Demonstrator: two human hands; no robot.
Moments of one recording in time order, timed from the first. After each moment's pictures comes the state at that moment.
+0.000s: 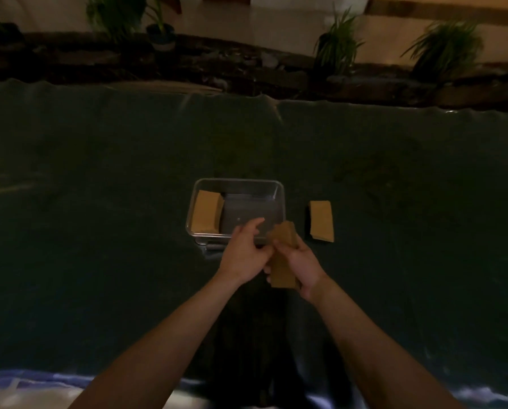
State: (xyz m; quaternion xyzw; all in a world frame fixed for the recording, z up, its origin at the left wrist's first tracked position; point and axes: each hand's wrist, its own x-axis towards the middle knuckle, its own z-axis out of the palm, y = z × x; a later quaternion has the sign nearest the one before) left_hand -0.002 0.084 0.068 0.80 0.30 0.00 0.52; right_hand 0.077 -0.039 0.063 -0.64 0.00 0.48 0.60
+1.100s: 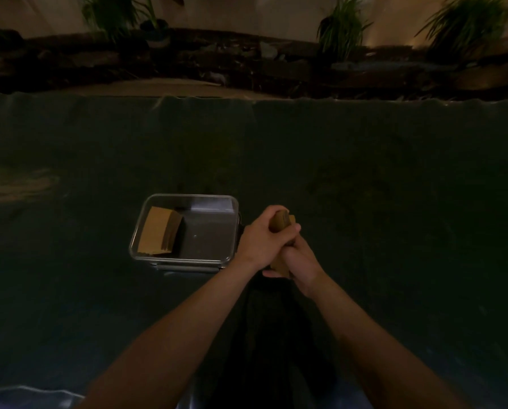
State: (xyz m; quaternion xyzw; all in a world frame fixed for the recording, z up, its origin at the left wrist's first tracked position) left_hand 0.170 0.010 0.065 0.76 0.27 0.03 0.59; right_hand 0.213 -0.092 0.065 -0.66 -0.06 0.49 0.57
